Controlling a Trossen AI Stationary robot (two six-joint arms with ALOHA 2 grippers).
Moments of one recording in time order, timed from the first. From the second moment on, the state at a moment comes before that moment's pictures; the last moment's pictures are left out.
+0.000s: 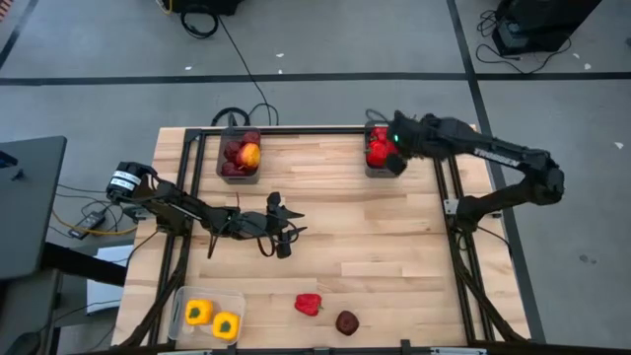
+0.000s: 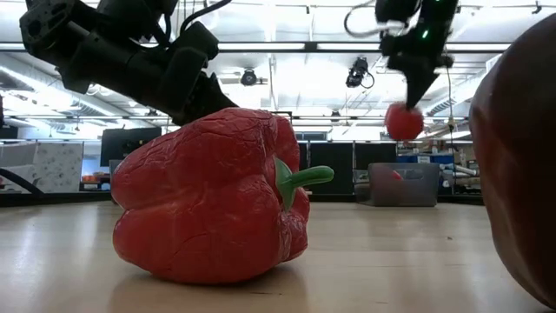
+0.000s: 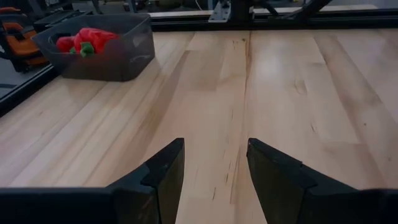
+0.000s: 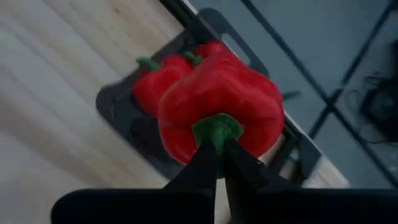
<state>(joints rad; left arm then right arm) -0.21 1.55 0.52 0.69 -0.44 -0.08 -0.43 1.28 1.23 -1.17 0.48 0.24</state>
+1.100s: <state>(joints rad) -0.21 1.55 0.52 0.66 -0.44 -0.14 -0.70 1.51 1.17 -0.91 0.40 0.08</state>
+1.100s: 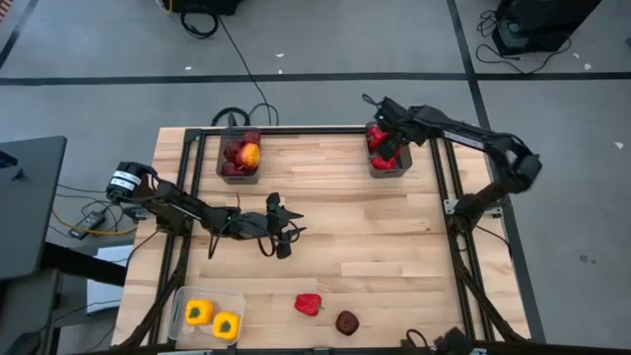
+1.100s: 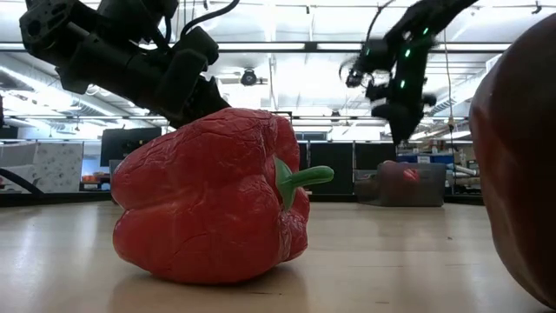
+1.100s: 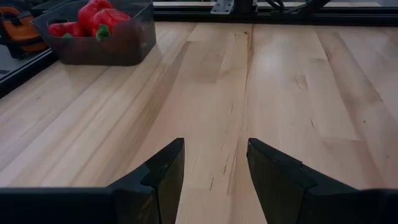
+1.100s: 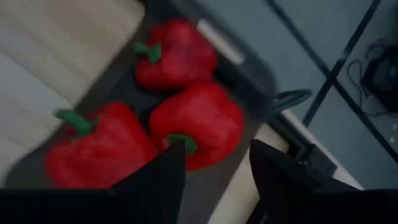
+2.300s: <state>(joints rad) -0.30 1.55 0.74 0.21 -0.17 -0.08 0.46 1.54 1.17 -0.74 0.65 0.85</state>
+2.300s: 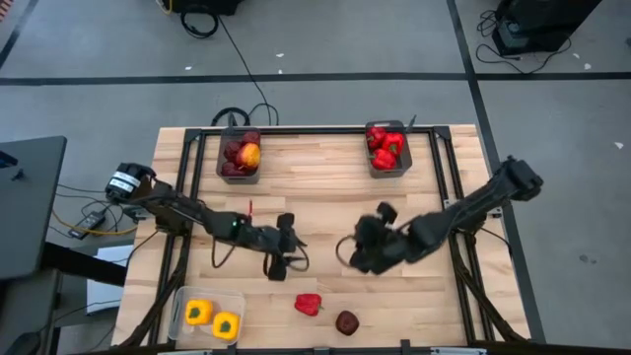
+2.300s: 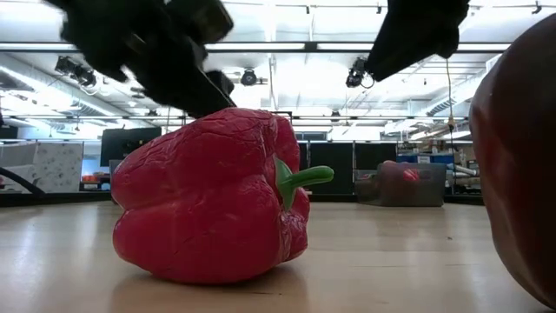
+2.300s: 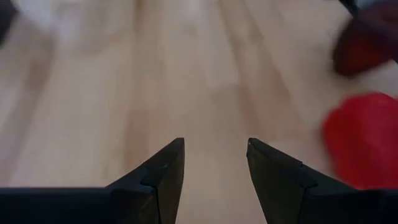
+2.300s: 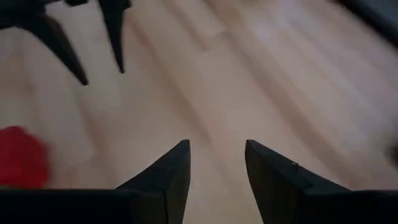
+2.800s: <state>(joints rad) -0.65 1.57 0.88 0.18 -0.25 -0.19 0.62 1.80 1.17 -0.18 0.54 0.63</state>
